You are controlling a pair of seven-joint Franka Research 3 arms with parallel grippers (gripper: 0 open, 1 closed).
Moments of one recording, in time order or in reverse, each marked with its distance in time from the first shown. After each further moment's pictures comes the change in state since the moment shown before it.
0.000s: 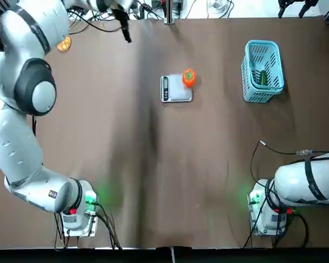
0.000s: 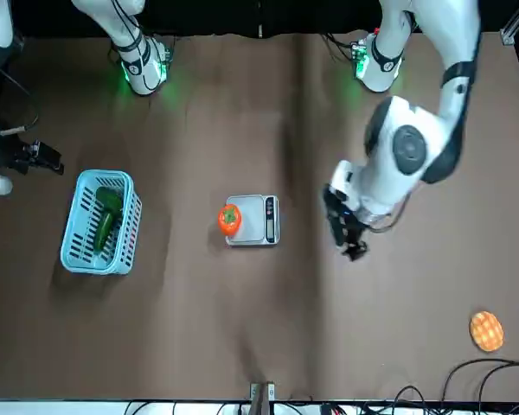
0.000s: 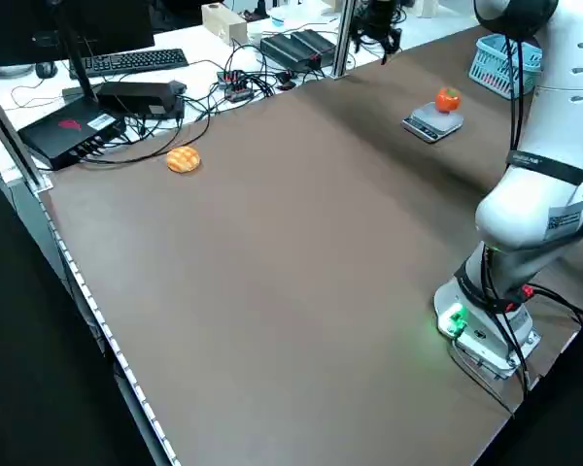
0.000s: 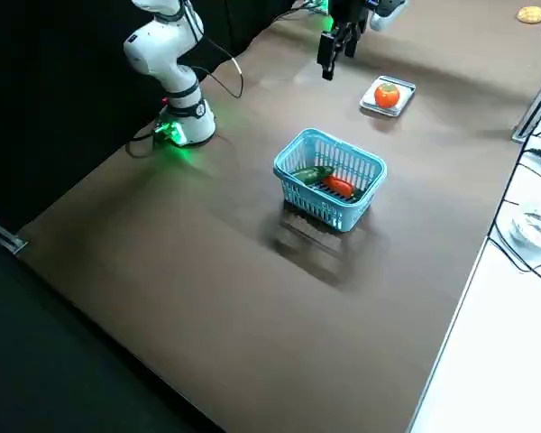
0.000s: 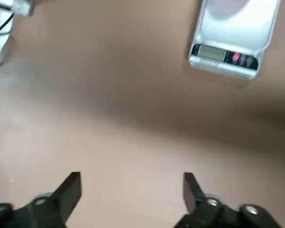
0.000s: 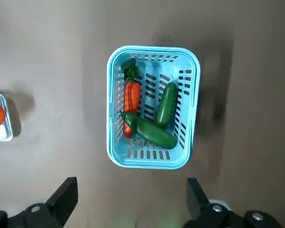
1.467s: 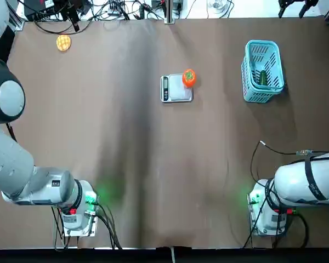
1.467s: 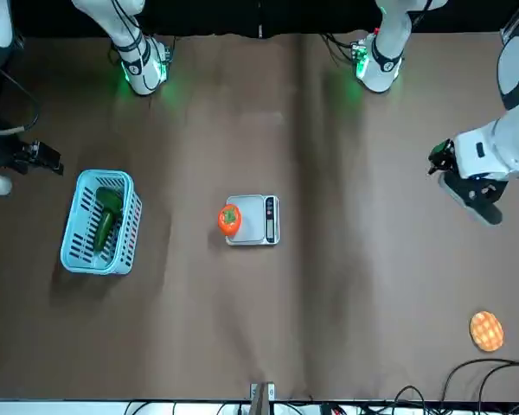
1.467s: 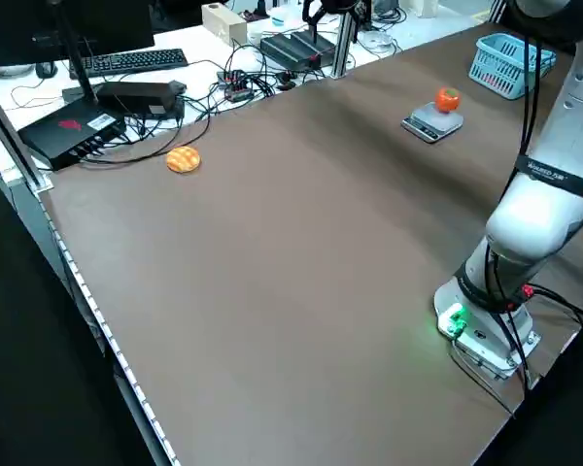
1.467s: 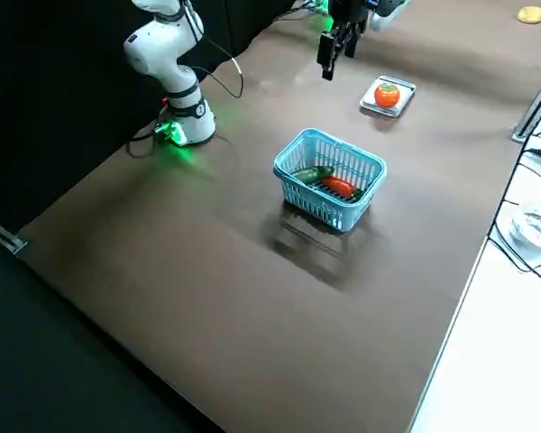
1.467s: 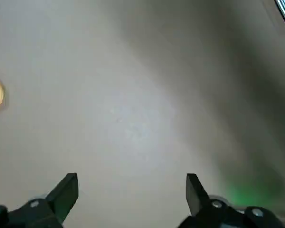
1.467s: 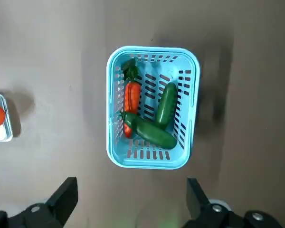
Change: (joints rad) left arm 0.295 -0.236 0.005 0.025 0.093 -0.494 -0.439; right arm 0.000 0.000 -0.001 0.001 0.000 0.000 0.000
